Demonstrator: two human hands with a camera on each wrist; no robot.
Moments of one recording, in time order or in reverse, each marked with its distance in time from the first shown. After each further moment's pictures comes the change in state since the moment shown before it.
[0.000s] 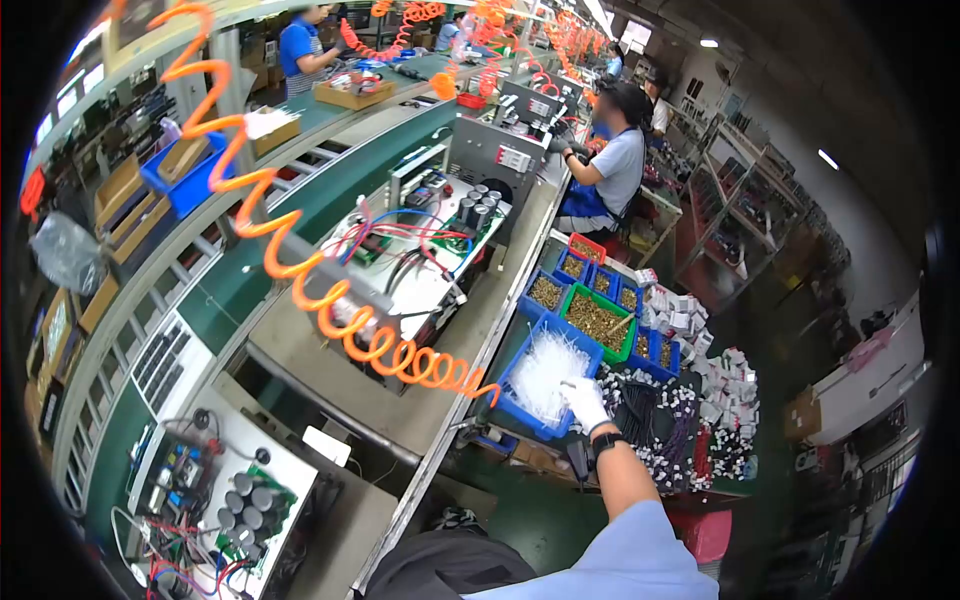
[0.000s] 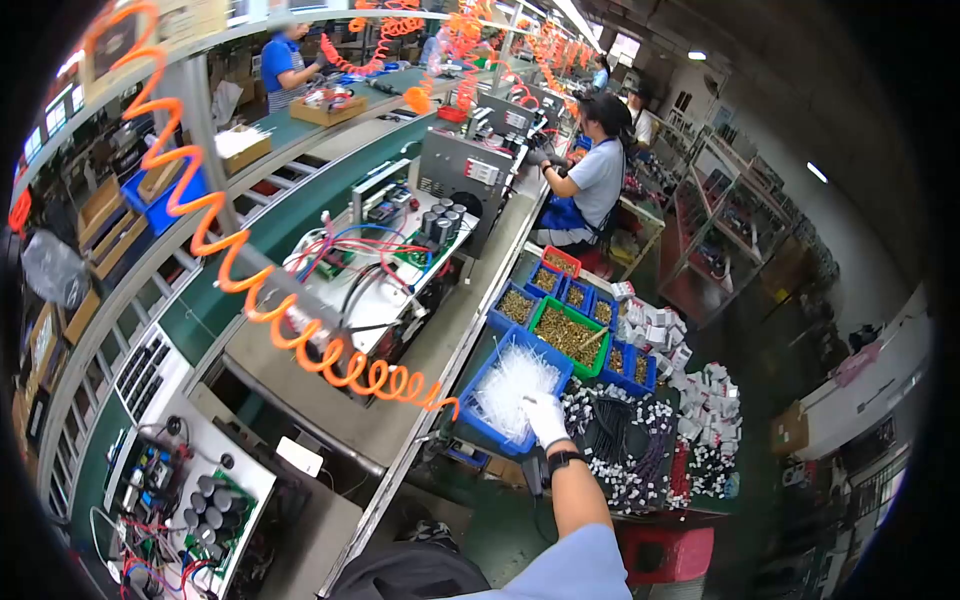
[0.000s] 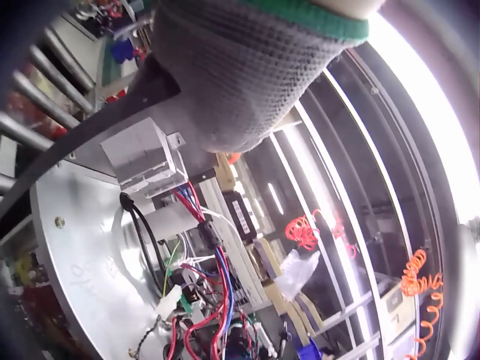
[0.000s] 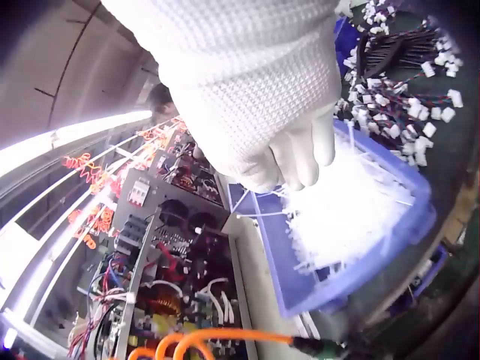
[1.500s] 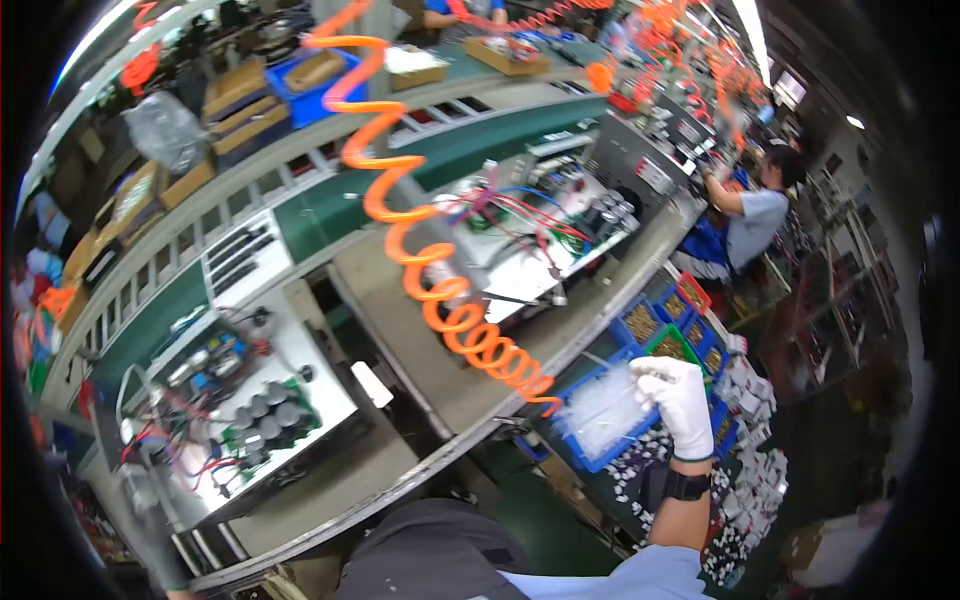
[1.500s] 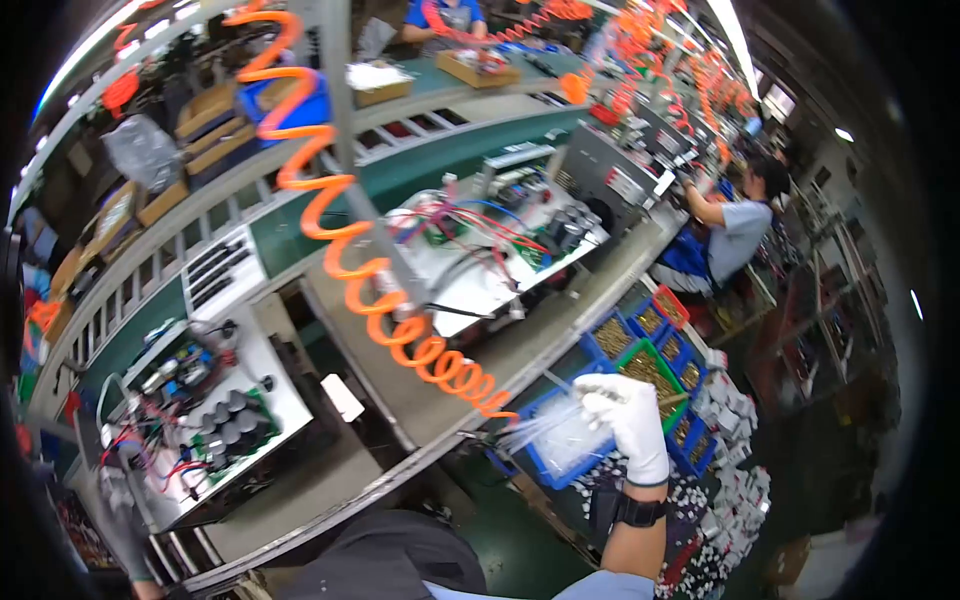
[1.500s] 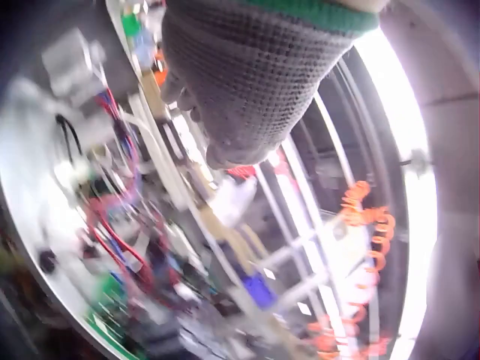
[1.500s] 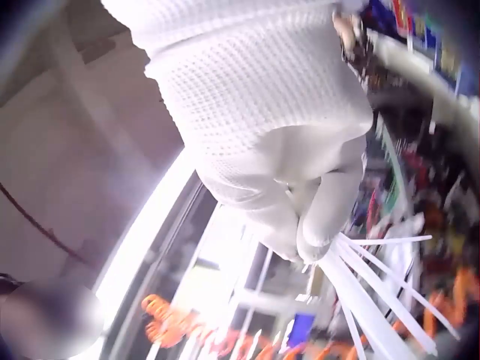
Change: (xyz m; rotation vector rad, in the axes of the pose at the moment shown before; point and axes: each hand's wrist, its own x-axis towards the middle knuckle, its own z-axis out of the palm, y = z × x) left_hand 0.016 0.067 -0.009 0.313 0.100 -0.438; right_hand 0.021 -0.228 -0.095 0.419 -0.493 -0.107
